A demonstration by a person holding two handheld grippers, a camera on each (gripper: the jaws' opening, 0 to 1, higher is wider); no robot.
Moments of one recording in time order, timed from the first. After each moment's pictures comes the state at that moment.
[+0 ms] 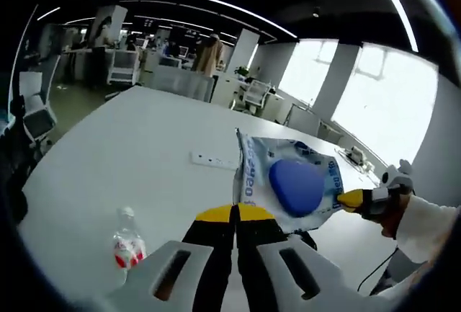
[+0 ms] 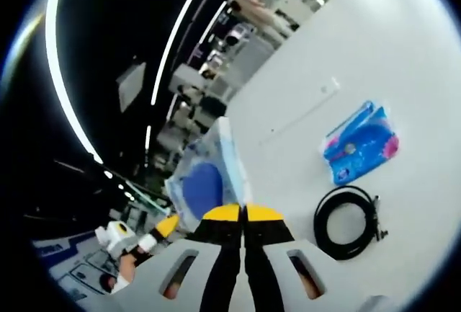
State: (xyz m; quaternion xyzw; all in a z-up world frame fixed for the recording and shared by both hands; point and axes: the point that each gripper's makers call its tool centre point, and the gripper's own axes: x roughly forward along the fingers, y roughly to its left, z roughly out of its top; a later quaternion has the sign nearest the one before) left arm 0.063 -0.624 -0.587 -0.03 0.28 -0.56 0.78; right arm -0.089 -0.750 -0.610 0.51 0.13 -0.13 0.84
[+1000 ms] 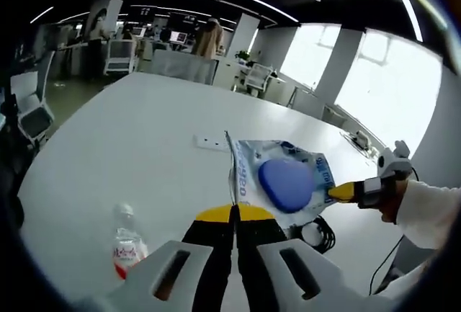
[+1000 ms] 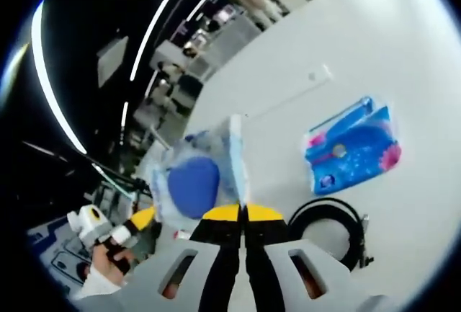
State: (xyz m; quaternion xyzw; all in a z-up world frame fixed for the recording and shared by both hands) left arm 0.082 -0.644 -0.637 0.01 0.32 -0.56 0.77; right arm -0.057 -0.773 -0.671 0.47 0.22 -0.17 0.84
